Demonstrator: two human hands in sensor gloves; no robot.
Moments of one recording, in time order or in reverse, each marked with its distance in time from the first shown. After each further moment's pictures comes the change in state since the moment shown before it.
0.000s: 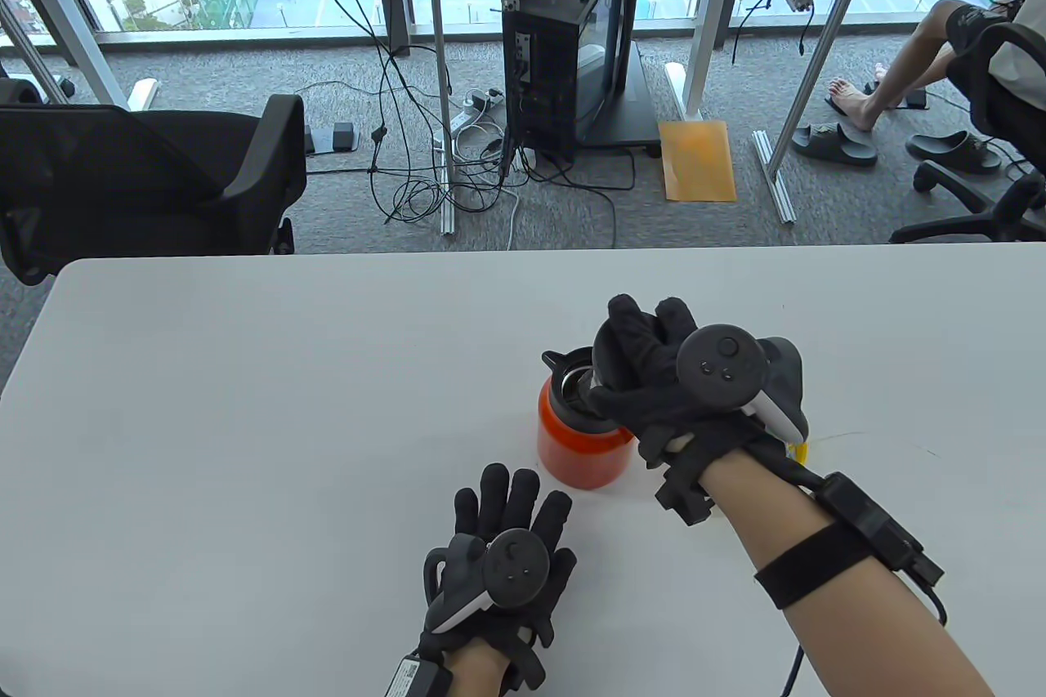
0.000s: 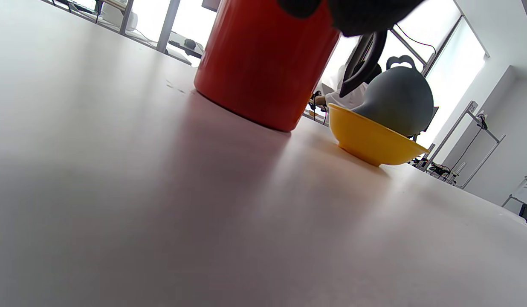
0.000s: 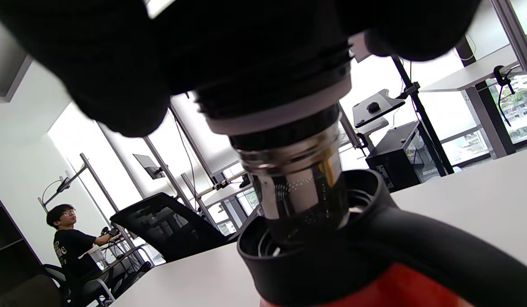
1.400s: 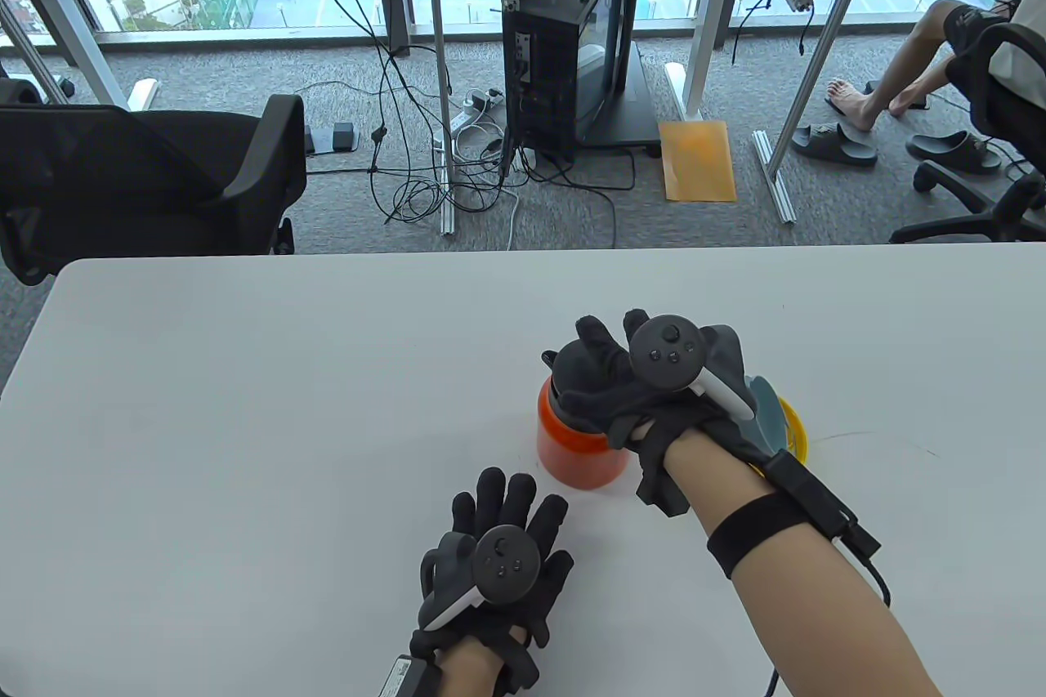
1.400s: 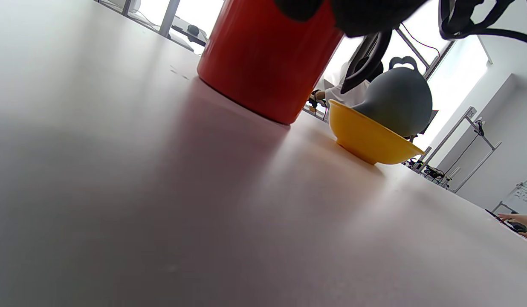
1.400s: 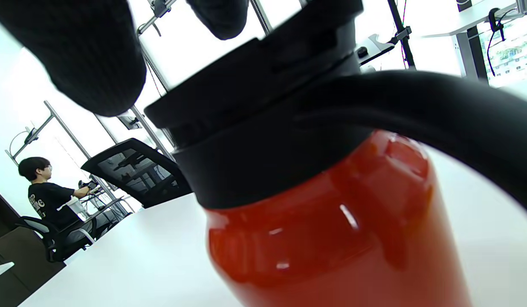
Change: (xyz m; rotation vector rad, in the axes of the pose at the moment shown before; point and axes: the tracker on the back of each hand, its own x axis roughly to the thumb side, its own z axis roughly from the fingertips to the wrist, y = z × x) left_hand -0.006 0.002 0.003 -0.030 0.005 0.056; right_hand -0.025 0.045 -0.033 0.166 0.057 0.030
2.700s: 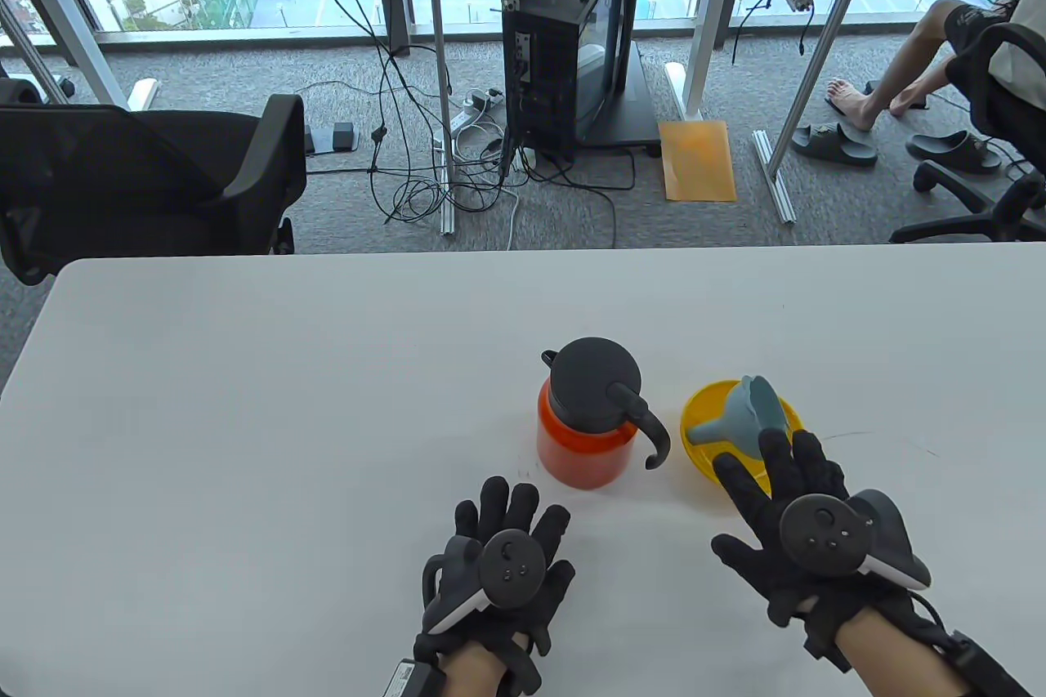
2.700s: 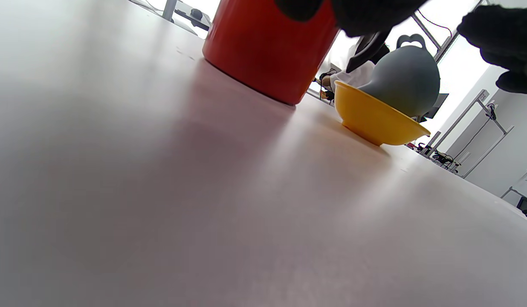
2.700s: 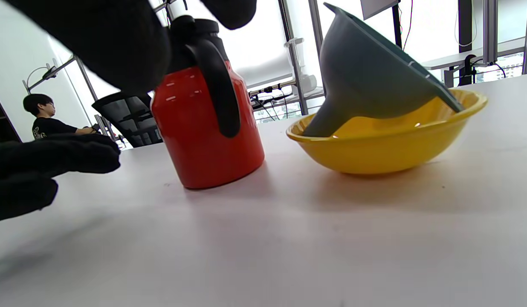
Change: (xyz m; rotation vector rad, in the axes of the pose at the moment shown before) left_hand 0.002 -0.007 0.002 -0.057 0.023 -0.021; right_hand -0.105 0.026 0.182 0.006 -0.053 0.243
